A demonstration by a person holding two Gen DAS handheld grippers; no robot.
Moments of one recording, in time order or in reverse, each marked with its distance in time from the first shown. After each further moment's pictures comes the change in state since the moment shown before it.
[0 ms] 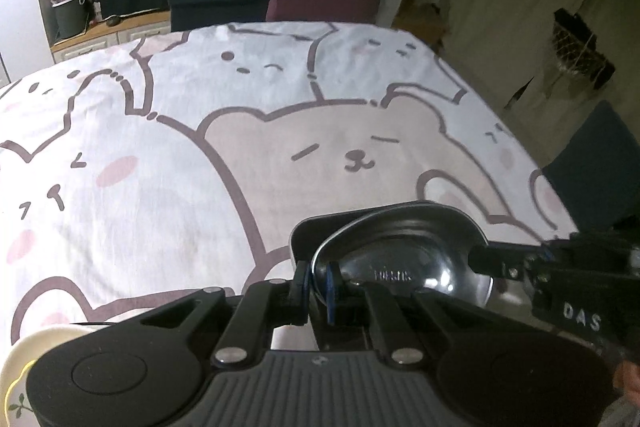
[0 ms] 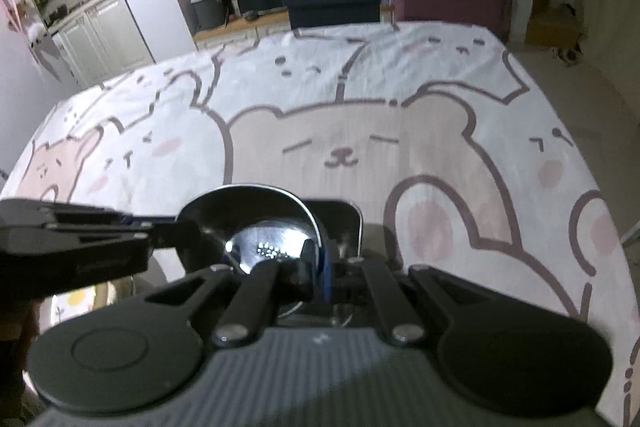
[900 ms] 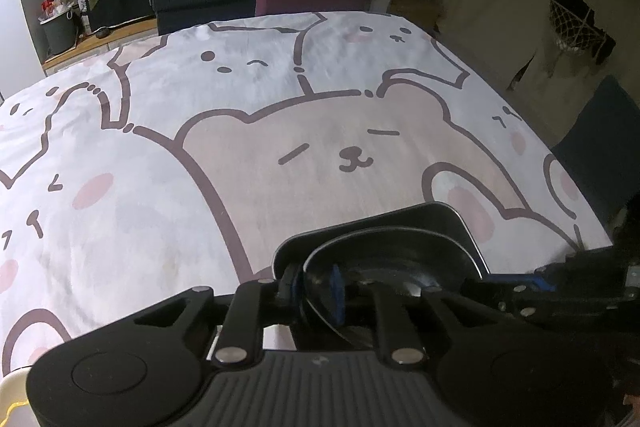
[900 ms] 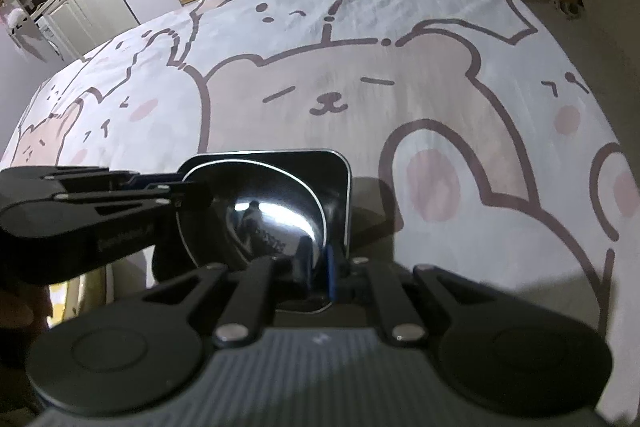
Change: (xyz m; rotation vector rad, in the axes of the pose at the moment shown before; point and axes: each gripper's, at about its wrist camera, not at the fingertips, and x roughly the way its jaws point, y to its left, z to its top) left arm 0.030 -0.014 0.009 0.072 0.010 0.020; right arm 0.041 -0.012 -0.016 0.056 0.143 0.007
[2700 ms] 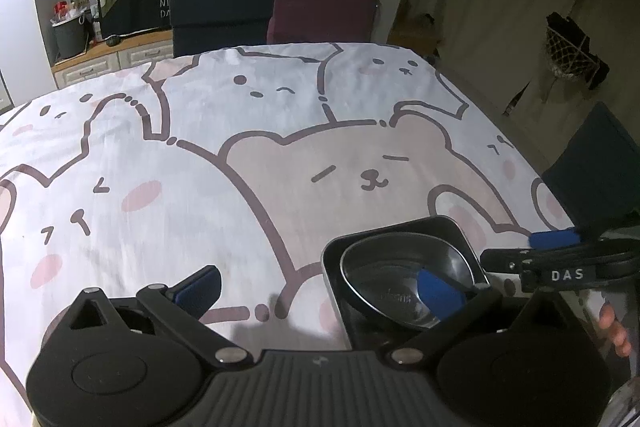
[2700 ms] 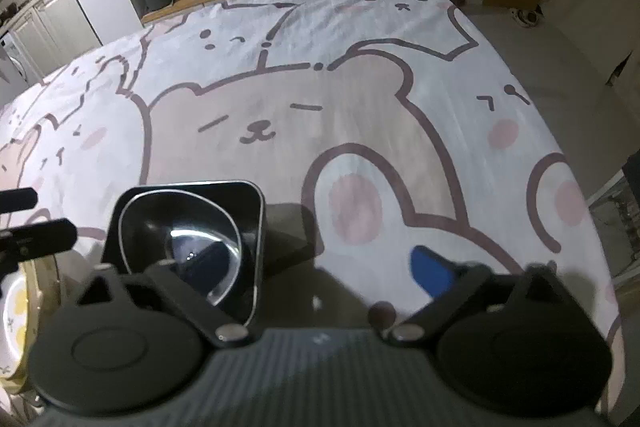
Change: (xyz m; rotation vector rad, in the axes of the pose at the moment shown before) left arm -0.052 0.034 -0.006 -0.036 -0.060 -0.019; right arm -0.010 -0.035 0.008 0.036 -0.064 -0.132
